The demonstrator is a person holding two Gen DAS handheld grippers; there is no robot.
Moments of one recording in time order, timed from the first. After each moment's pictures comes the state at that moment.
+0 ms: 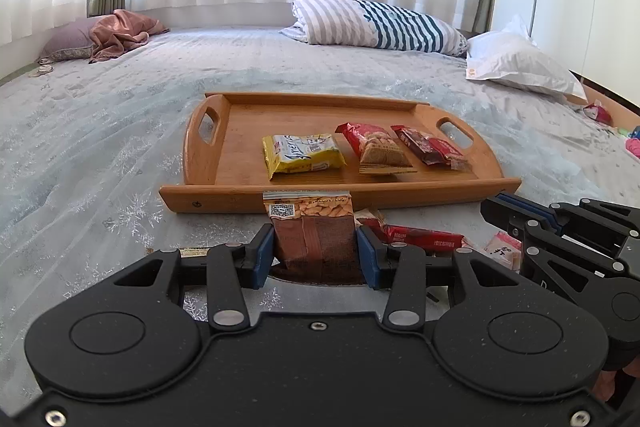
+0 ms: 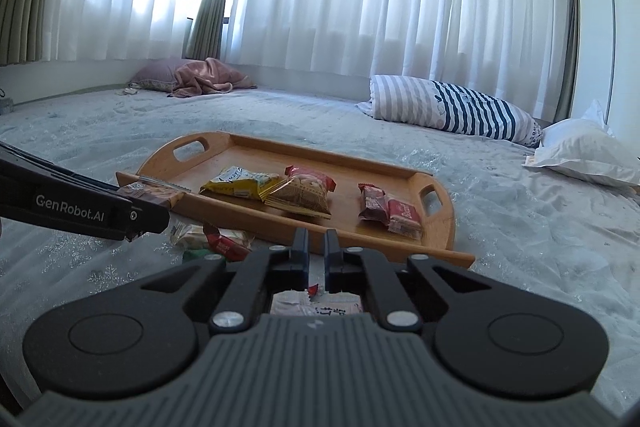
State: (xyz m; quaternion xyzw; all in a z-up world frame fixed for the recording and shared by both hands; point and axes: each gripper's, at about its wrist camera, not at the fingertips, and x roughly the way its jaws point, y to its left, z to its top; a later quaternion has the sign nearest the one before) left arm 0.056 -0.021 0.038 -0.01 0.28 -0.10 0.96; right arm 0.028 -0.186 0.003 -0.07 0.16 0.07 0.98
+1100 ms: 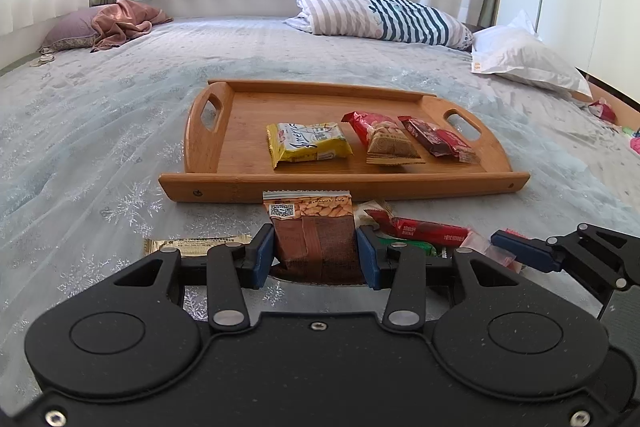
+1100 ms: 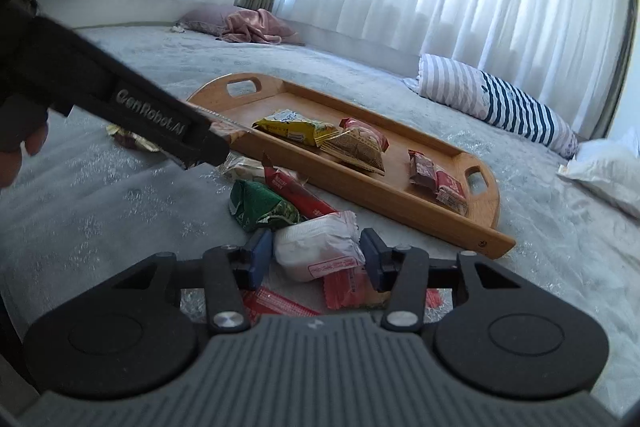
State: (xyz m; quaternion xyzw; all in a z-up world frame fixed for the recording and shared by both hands) left arm 0.066 -0.019 0.031 -0.02 0.29 -0.10 0.95; right arm 0.025 -0.160 -0.017 -0.14 0.21 0.11 0.96
